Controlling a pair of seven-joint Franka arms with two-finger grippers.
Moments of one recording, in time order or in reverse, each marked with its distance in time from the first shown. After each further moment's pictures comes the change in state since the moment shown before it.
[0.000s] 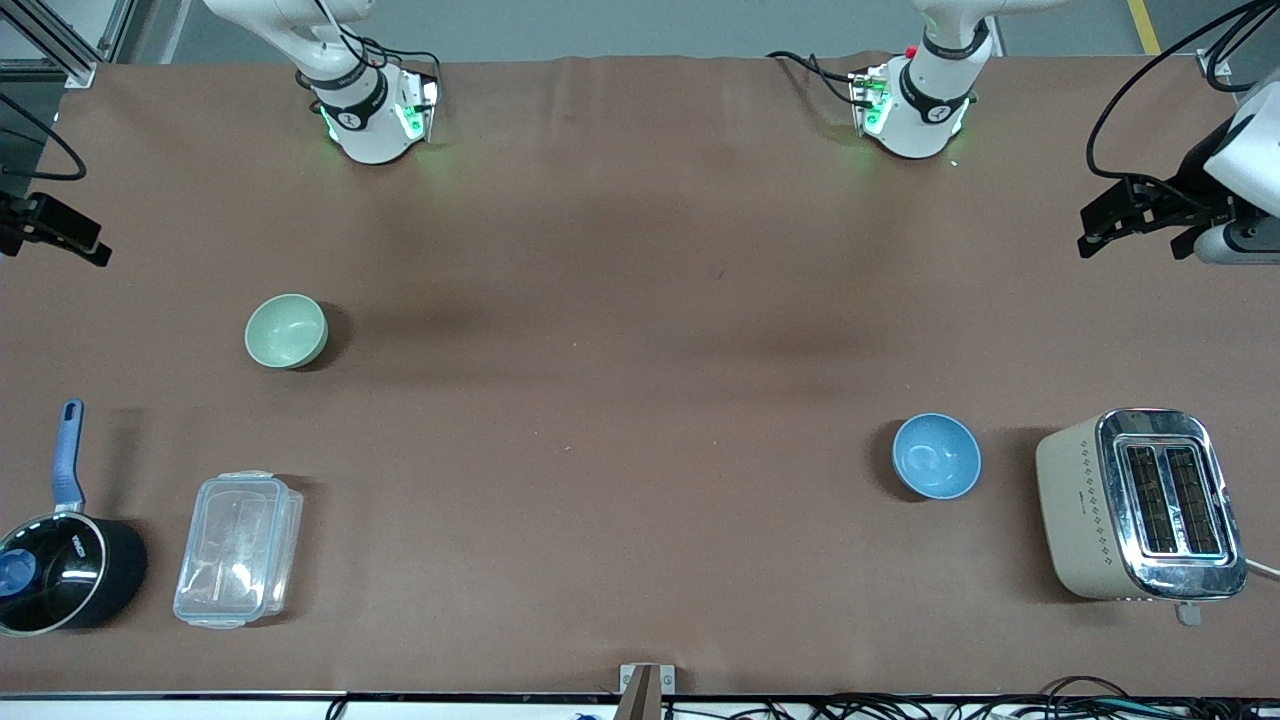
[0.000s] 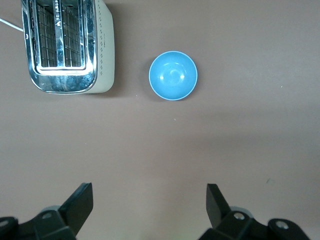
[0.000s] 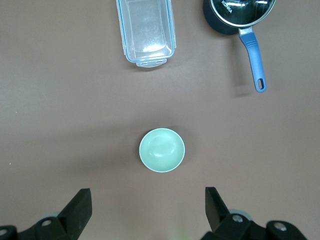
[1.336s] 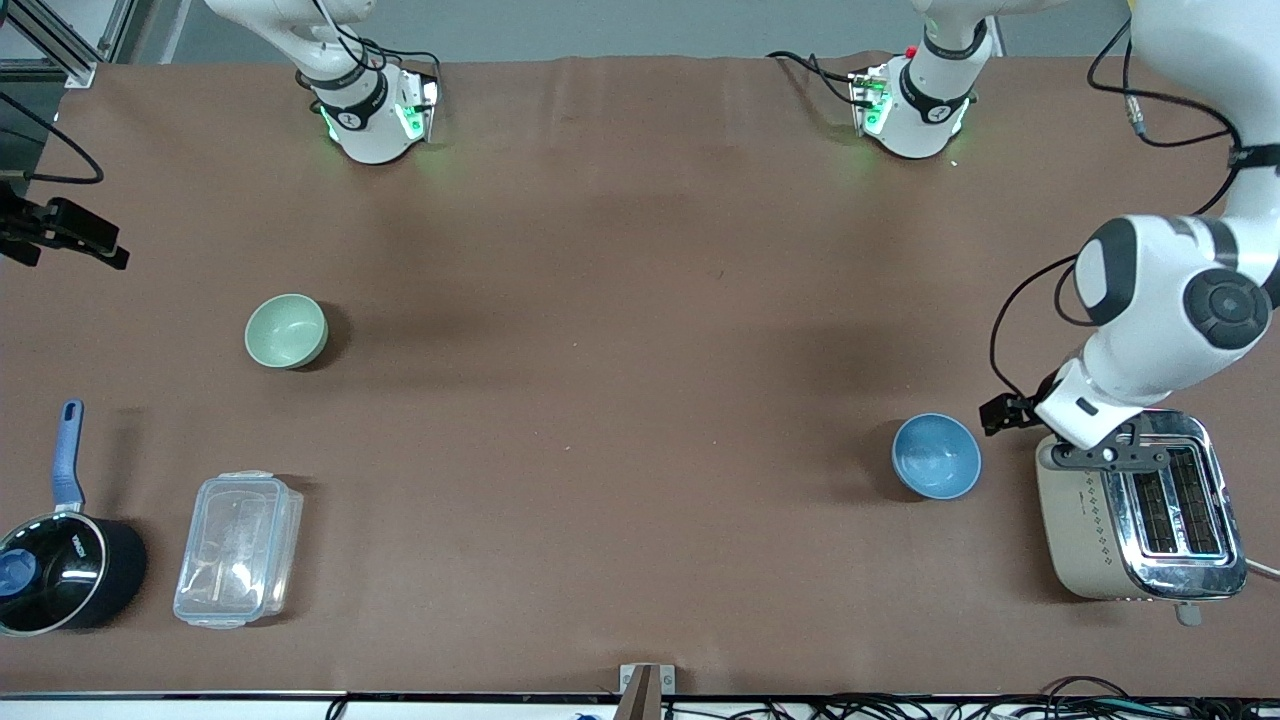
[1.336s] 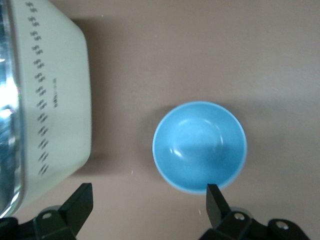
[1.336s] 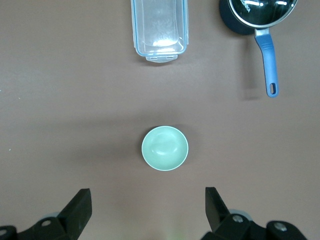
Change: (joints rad) left arm 0.023 0.432 0.006 -0.222 0.089 0.731 -0.002; right arm -0.034 0.011 0.031 -0.022 0.017 0.003 -0.068
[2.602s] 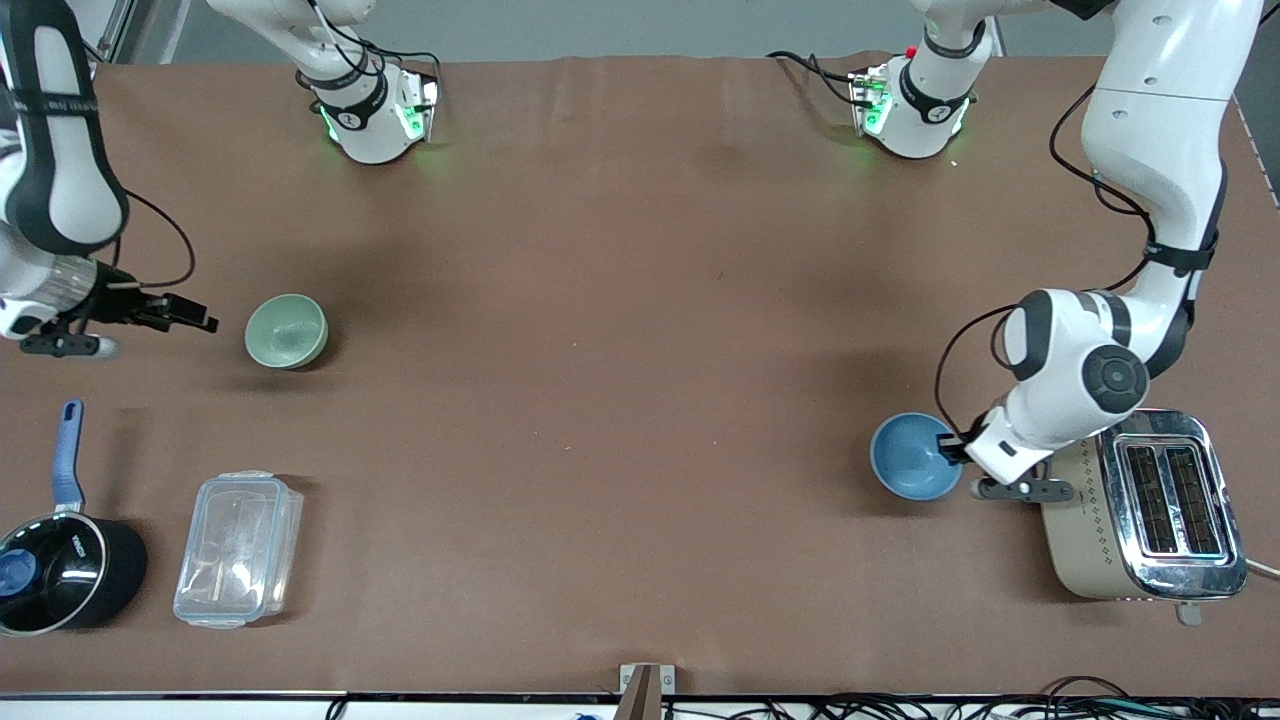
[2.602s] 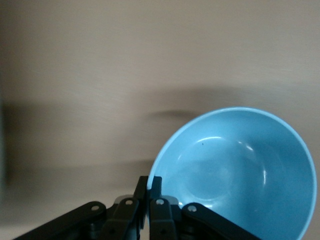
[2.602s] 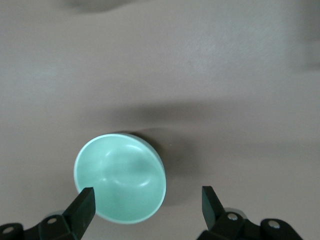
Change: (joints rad) left arm 0.001 0.202 -0.085 0.041 0.000 0.091 -0.079; right arm -0.041 0.180 -0.235 -0.592 0.261 0.661 -0.404
